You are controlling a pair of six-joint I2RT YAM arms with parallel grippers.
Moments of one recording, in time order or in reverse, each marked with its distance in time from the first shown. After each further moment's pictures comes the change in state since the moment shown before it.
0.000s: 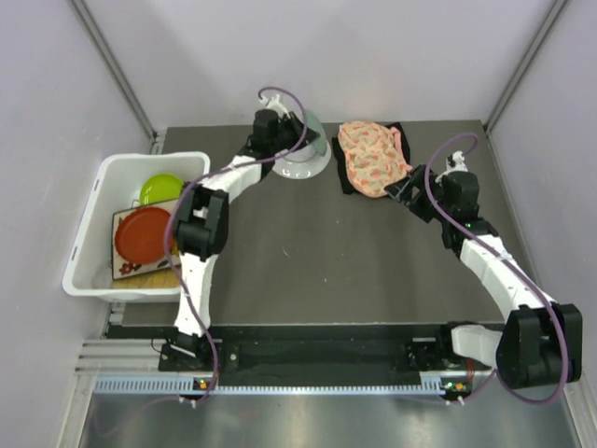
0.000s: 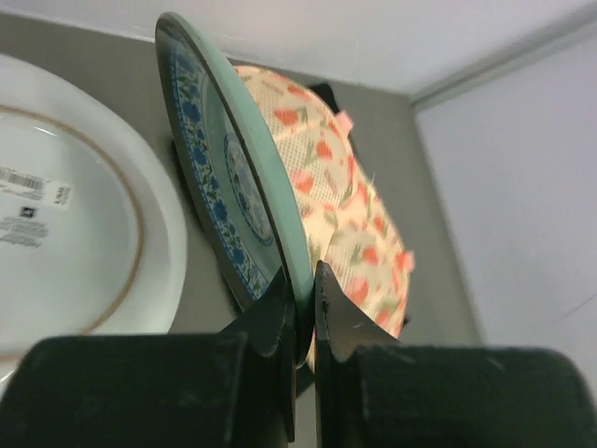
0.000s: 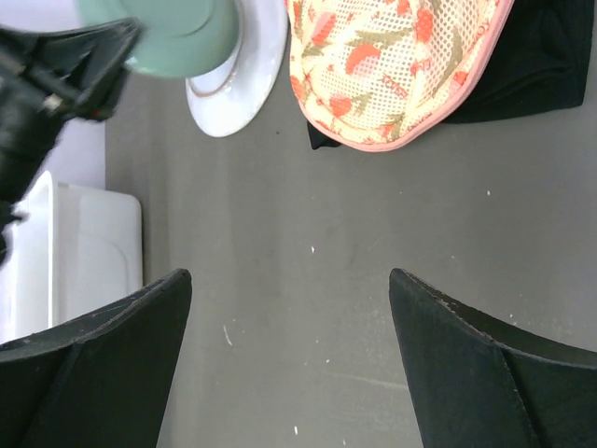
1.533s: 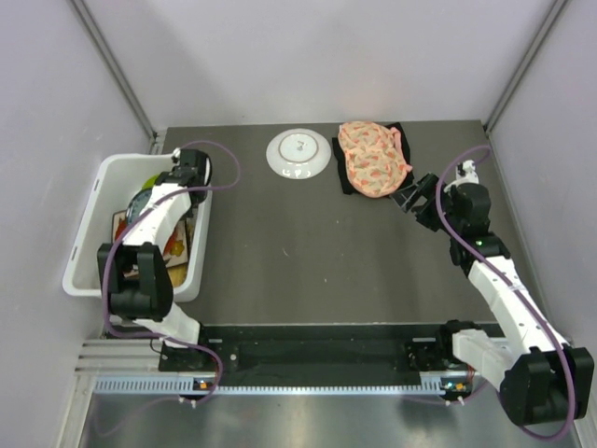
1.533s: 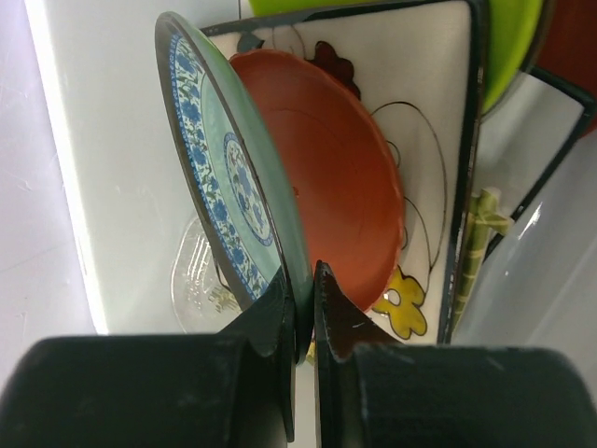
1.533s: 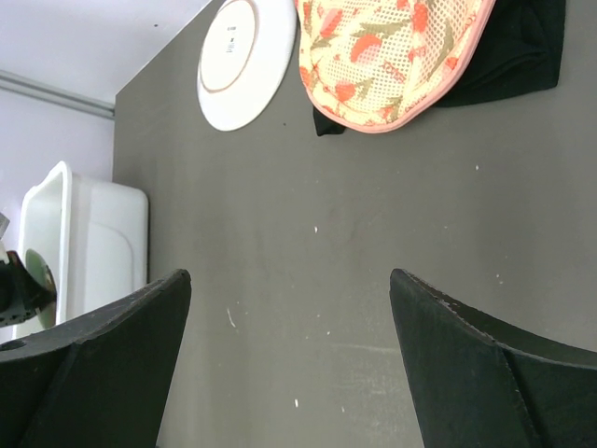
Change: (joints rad) left arm 0.283 -0.753 -0.599 -1.097 -1.087 0.872; right arm 0.000 -0.209 -0.050 -0.111 0.028 -0.011
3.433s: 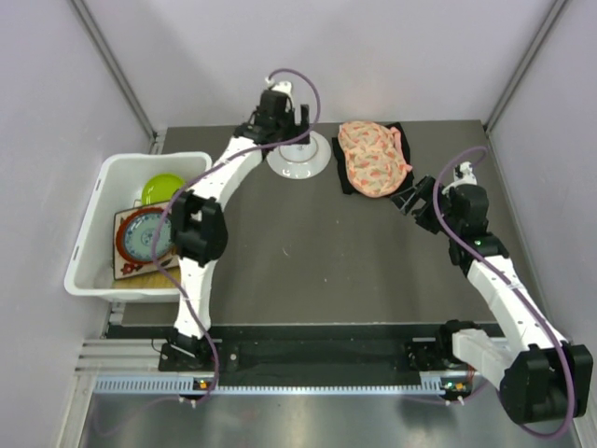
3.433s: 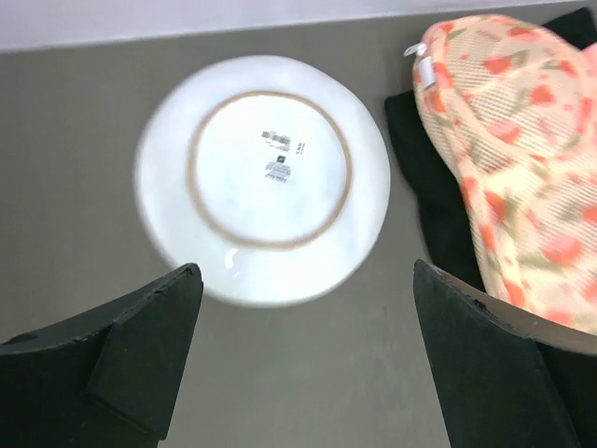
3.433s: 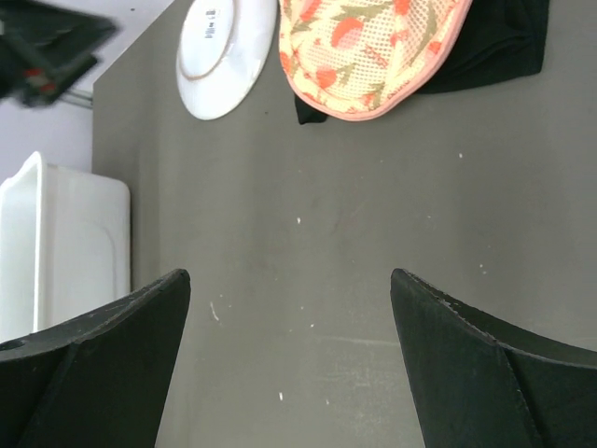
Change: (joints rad) left arm -0.334 0.577 0.836 0.333 0.629 -0.301; right arm 0.000 0.008 -0.011 -0.013 -0.001 -0.025
